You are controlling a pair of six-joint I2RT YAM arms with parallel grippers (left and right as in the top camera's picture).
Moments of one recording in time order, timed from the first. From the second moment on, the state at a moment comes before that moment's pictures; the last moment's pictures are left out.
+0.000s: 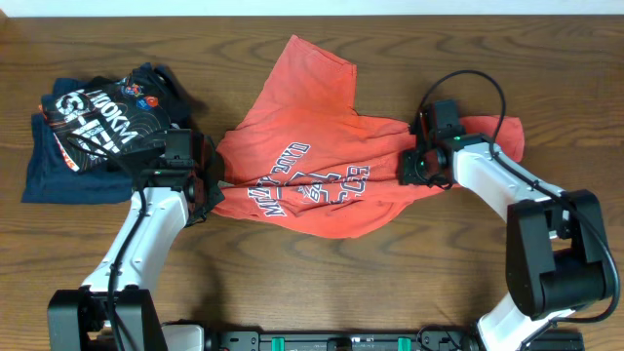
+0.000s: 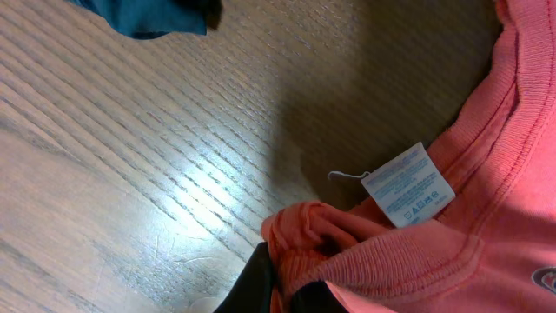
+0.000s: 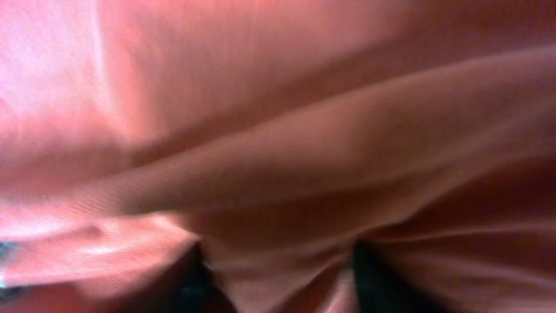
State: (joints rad) left arm -0.02 1.46 0.82 -0.71 -0.16 -0.60; right arm 0.22 1.82 1.03 -0.50 -0.12 0.23
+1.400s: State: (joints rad) left arm -0.02 1.30 0.86 -0.51 -0.15 -0.56; right arm 0.19 1.68 1.36 -0.83 -0.01 -0.08
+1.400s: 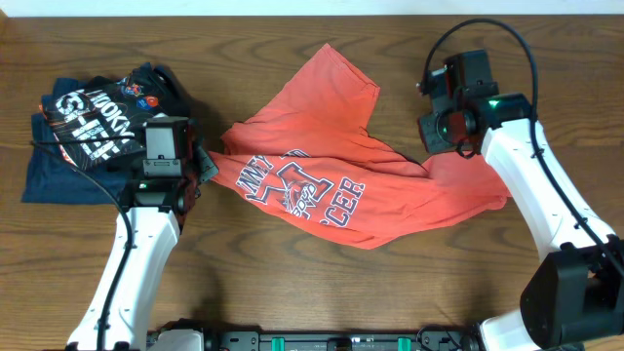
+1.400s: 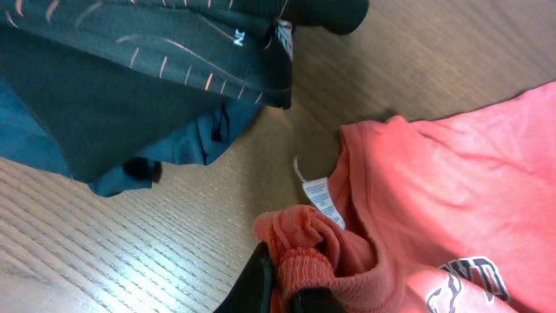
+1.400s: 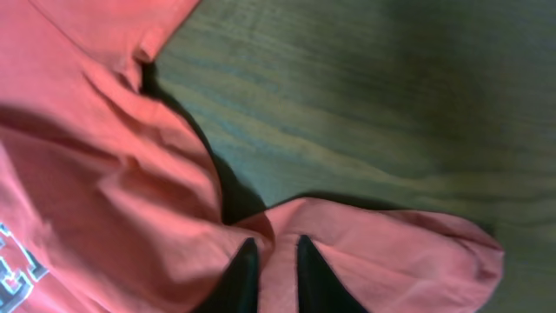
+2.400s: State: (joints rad) left arm -0.02 1.35 0.86 -0.60 -0.15 -0.56; right arm 0.25 1.68 1.13 -0.42 0.14 -0.25
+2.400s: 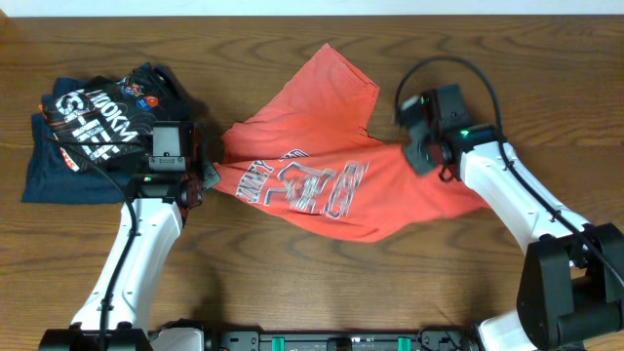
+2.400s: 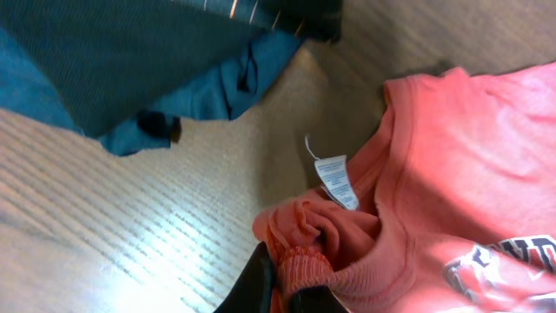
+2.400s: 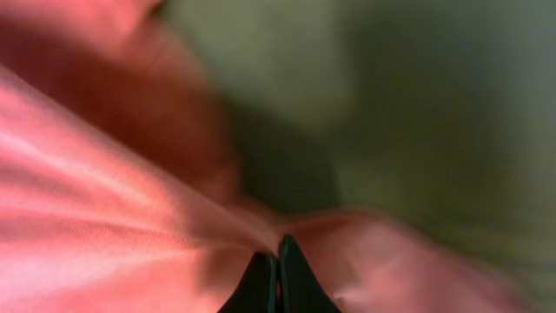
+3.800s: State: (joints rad) left arm -0.02 1.35 0.86 -0.60 -0.15 -0.56; right arm 0.25 1.83 0.99 -0.28 -0.10 0.09
